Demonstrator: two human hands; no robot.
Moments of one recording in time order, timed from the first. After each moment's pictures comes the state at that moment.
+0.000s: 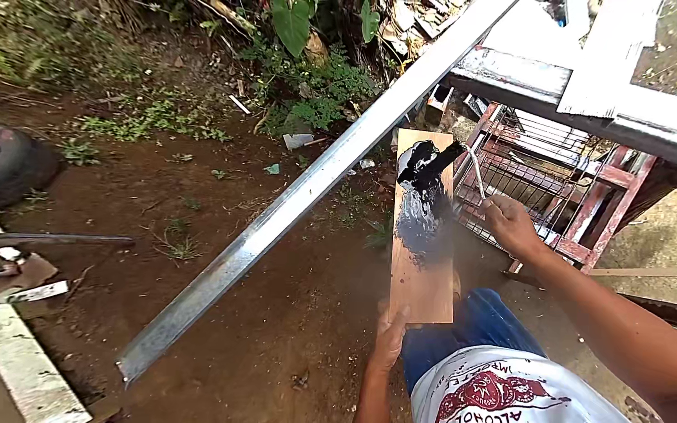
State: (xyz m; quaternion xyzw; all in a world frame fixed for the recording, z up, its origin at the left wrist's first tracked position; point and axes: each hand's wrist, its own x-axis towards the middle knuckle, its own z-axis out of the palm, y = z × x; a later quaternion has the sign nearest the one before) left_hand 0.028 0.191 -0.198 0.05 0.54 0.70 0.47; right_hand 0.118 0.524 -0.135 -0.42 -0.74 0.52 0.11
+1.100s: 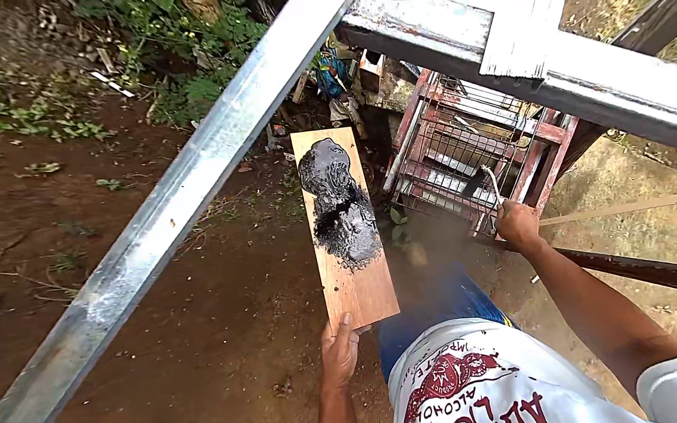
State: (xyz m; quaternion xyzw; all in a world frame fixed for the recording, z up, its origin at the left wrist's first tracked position) left_hand 0.021 0.180 -0.195 -0.02 0.58 0.69 0.43; right_hand 0.270 0.567 -0.235 -0.66 -0.70 0.22 -0.18
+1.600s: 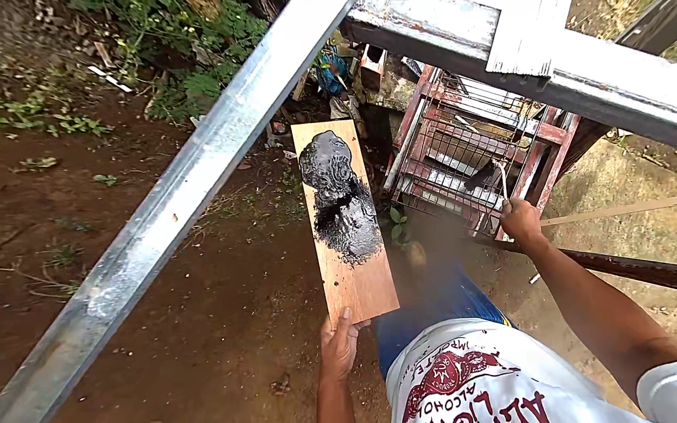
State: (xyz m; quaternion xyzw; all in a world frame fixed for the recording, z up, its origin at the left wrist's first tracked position) left_hand 0.015 0.183 -0.198 -0.01 0.57 0.70 0.44; right_hand 0.270 0.572 -0.231 -0.68 -0.67 0.26 -0.14
